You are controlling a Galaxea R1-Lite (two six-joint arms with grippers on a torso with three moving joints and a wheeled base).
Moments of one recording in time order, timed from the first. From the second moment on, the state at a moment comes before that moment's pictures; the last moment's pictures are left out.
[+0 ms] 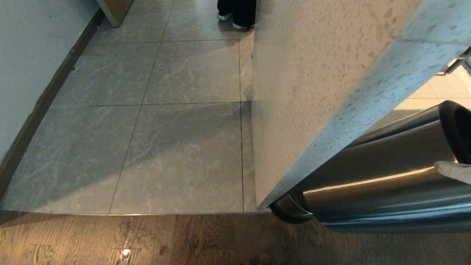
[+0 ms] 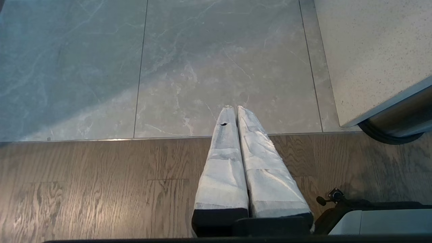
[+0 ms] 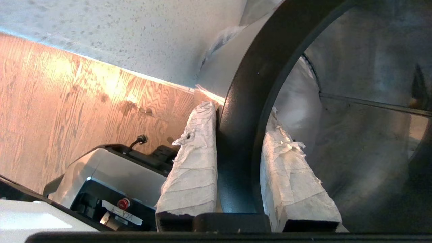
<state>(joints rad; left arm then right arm) 0.00 0.00 0.00 0.00 0.00 0.00 0.22 0.91 -0.86 0.28 0.17 -0.07</state>
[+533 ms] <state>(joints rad) 0.00 0.00 0.00 0.00 0.00 0.00 0.22 0.75 -0.87 0.42 0.13 -0.07</state>
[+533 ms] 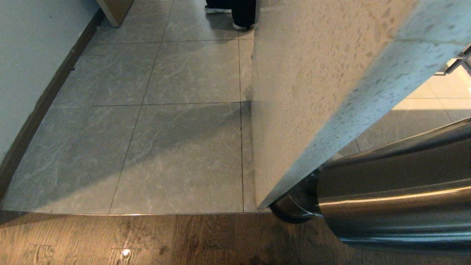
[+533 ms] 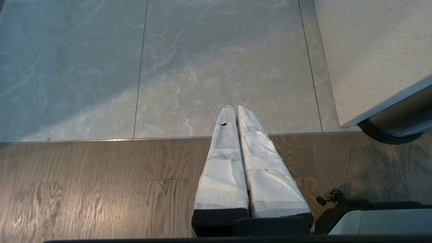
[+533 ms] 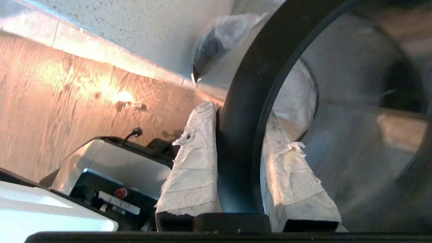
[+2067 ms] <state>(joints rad) 0.00 0.00 0.00 0.00 0.00 0.00 0.18 0.66 -0.62 0.41 -0.62 0.18</state>
